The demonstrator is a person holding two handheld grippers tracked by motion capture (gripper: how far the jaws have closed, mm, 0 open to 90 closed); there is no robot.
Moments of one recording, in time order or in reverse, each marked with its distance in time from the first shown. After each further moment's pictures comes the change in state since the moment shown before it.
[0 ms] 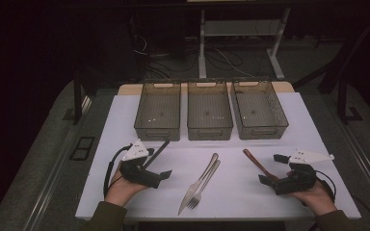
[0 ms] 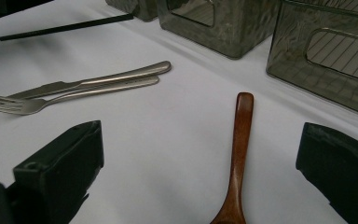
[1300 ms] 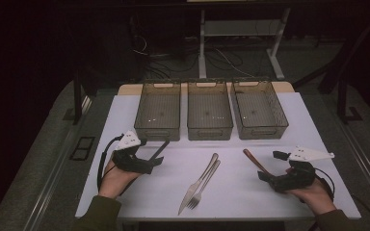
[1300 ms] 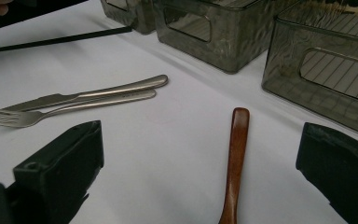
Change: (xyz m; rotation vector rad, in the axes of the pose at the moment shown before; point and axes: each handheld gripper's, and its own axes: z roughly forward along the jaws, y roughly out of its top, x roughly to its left) left arm 0.033 0.006 -0.007 -0.008 0.091 0.008; right arm -0.002 0.006 0.002 -0.038 -0.013 -0.001
